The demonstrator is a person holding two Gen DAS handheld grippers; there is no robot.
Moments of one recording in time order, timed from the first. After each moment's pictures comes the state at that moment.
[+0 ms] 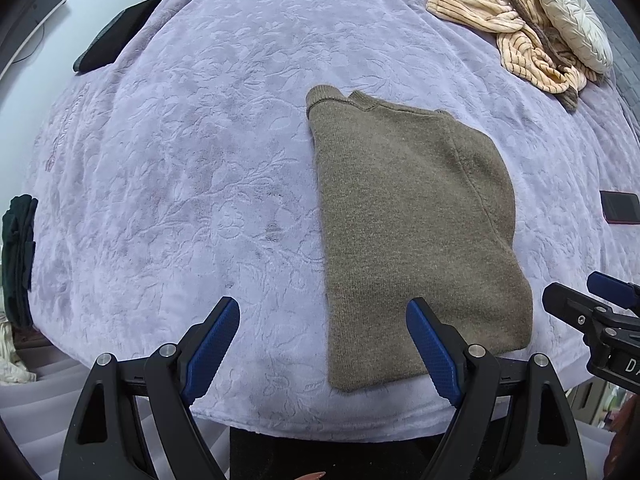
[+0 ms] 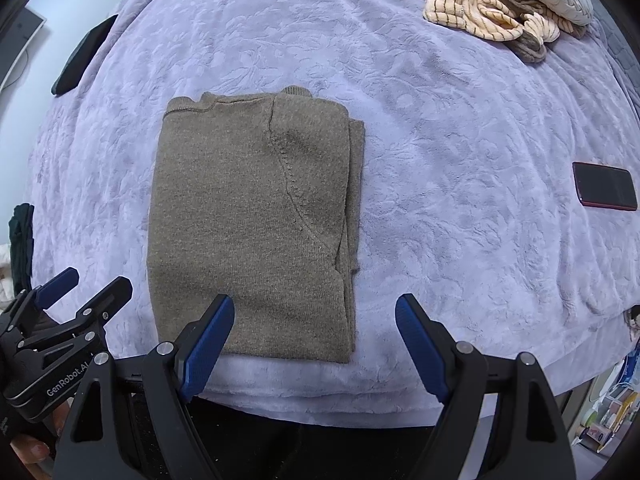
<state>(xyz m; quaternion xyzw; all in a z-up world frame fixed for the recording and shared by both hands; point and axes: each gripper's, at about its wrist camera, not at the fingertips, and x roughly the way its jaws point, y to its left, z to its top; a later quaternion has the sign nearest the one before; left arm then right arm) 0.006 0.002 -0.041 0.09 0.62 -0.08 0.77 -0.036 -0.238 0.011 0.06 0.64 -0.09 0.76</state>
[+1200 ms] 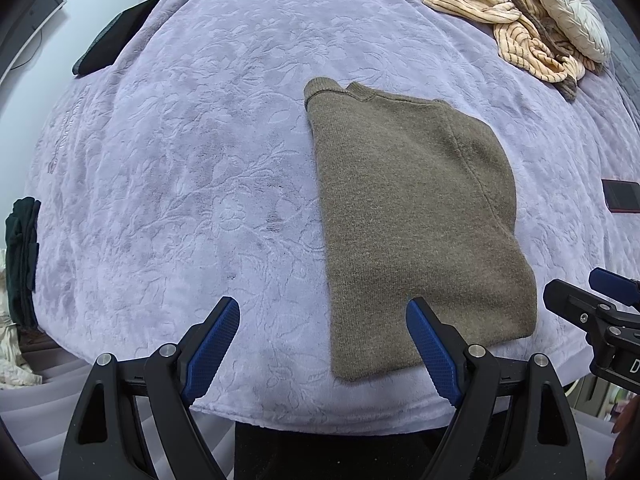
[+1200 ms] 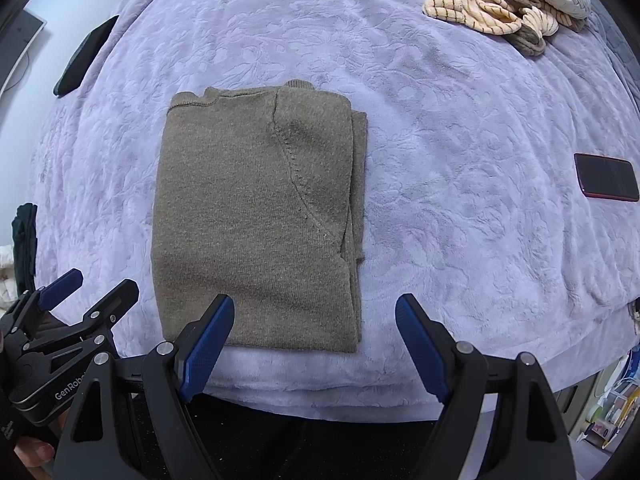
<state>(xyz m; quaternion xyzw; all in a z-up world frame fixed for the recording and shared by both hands) -0.003 0.000 -0.041 0.10 0.63 -0.08 0.77 -0.043 -0.235 0.009 0.07 0.64 -0.08 0.76</state>
